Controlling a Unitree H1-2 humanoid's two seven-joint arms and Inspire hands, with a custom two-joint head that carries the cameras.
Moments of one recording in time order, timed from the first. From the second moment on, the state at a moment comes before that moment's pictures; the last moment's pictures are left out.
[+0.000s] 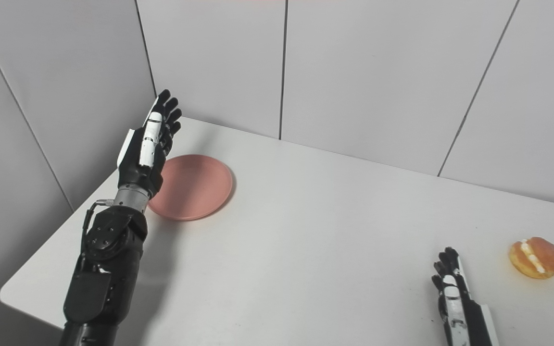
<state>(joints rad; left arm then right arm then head) -0.34 0.21 0.35 -0.11 -0.19 0.16 0.03 -0.11 -0.10 0.03 0.06 0.11 -0.08 0.19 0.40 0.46</state>
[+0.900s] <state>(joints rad) -0.36 0.27 0.45 0.06 -0.26 0.13 0.09 -0.11 -0.10 0.02 0.06 0.13 -0.08 0.19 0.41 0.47</state>
